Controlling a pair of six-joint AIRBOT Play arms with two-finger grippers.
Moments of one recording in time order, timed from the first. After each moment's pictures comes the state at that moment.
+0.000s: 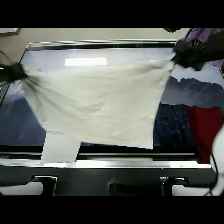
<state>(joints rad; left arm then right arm) 0.21 -1.53 1.79 1.36 -1.32 -1.53 -0.07 -1.58 1.95 1.90 -1.27 -1.28</state>
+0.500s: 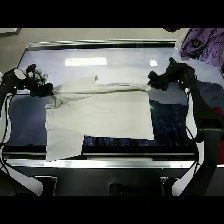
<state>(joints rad) 0.18 -1.89 1.78 1.34 -1.19 -1.55 -0.04 -2.01 1.94 2.04 -1.08 -1.33</state>
